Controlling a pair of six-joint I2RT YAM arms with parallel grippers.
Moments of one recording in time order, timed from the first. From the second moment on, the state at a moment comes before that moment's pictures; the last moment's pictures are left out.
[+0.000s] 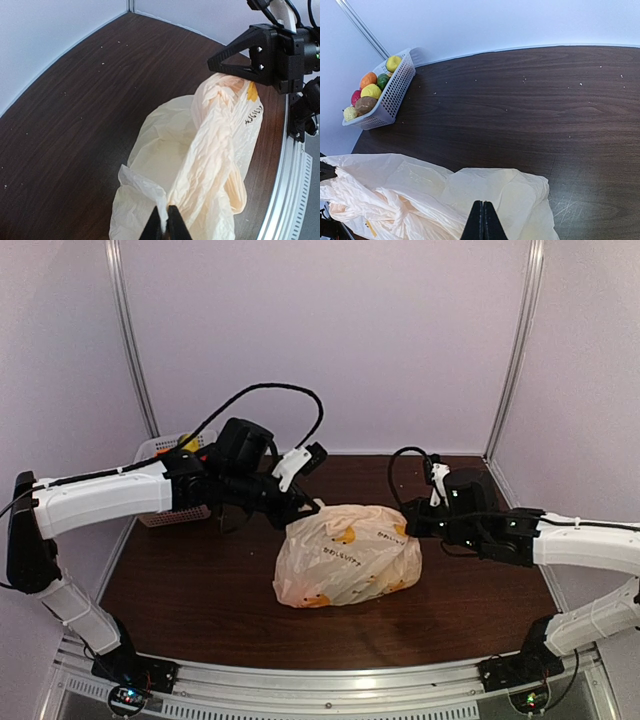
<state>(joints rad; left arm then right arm) -0.88 1.55 1.29 -0.37 0.21 0.02 0.82 1.19 0.76 -0.04 0.28 0.58</state>
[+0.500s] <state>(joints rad) -0.94 1.54 1.30 -0.37 0.19 0.07 0.81 0.99 0.64 0.03 0.23 0.52</state>
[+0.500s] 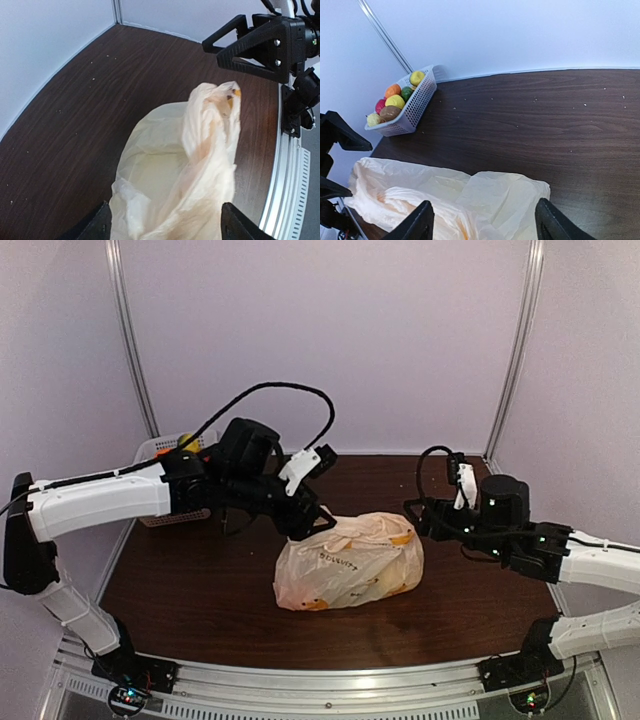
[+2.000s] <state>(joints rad) -1.20 1.76 1.52 -0.46 -0.45 0.00 0.81 0.81 0.46 0.13 0.13 0.52</state>
